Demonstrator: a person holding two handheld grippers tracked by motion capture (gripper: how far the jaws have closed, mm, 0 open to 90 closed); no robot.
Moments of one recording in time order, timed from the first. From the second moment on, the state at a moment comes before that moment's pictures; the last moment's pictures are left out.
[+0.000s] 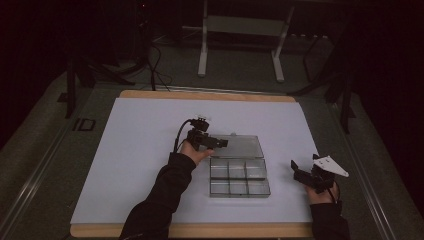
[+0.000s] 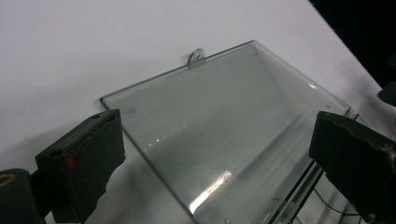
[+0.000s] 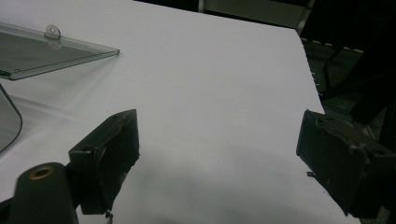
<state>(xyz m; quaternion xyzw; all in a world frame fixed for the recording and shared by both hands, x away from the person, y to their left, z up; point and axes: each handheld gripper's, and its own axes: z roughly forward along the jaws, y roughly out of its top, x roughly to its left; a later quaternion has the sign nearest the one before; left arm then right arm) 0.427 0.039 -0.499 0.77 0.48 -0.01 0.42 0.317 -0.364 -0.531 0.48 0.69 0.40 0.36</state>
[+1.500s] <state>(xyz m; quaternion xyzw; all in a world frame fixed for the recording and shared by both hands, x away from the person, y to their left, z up) 0.416 0.062 -0.519 0.74 0.45 -0.09 0.49 0.319 -0.349 -0.530 0.47 0.72 0.36 0.36</state>
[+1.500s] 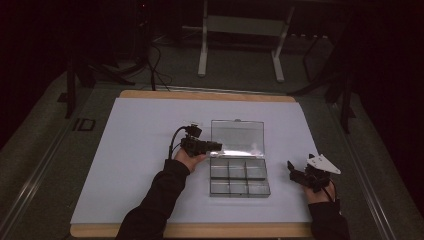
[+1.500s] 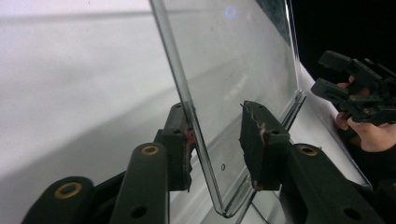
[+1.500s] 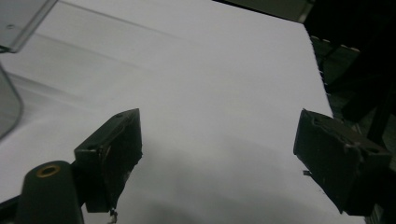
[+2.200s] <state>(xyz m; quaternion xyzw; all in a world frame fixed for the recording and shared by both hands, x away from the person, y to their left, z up) 0.405 0.068 -0.510 0.76 0.39 -0.06 0.51 0.341 -0.294 -0.475 0.39 0.75 0.46 0.29</state>
